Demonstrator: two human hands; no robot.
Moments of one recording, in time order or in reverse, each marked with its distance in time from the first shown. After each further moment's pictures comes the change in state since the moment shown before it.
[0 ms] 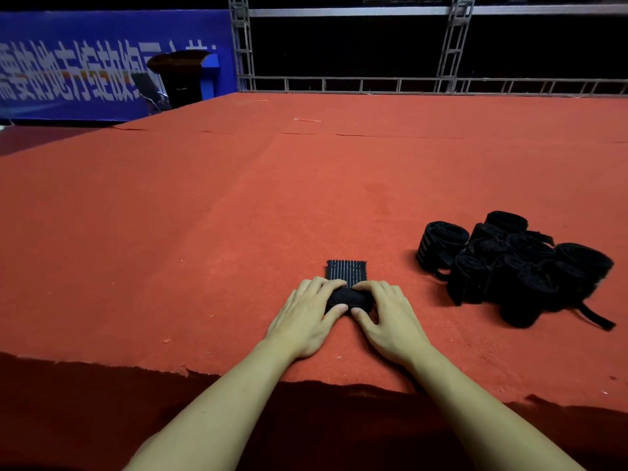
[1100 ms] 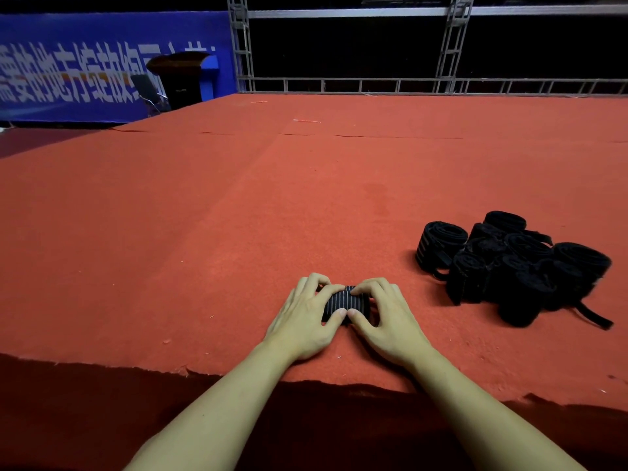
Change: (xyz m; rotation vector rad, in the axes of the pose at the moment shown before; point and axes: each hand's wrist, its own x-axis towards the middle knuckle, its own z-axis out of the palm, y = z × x) left_hand -0.007 0.004 -0.006 -0.024 0.047 0.040; right_hand -0.005 -0.006 -0.006 0.149 0.022 -0.070
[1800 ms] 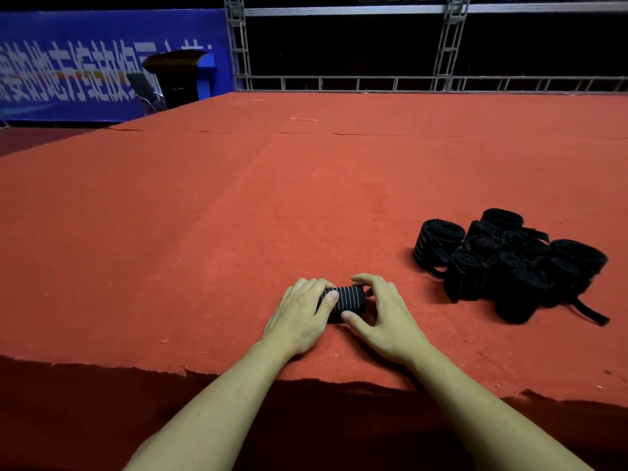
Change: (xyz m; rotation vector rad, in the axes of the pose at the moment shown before) left_hand 0.005 -0.001 -0.001 -0.084 0.024 -0.071; right_hand -0.002 -0.005 -0.004 0.040 -0.043 0.048
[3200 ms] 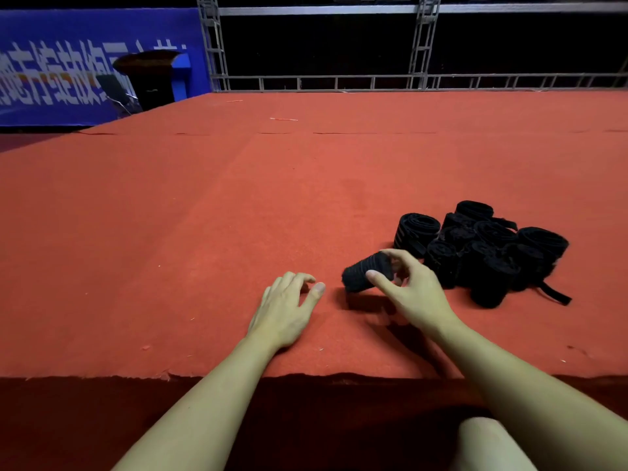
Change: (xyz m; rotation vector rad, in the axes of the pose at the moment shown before) left_hand 0.006 -0.003 0.004 0.031 0.001 -0.077; right_hand 0.001 0.010 -0.064 0.115 0.247 0.238
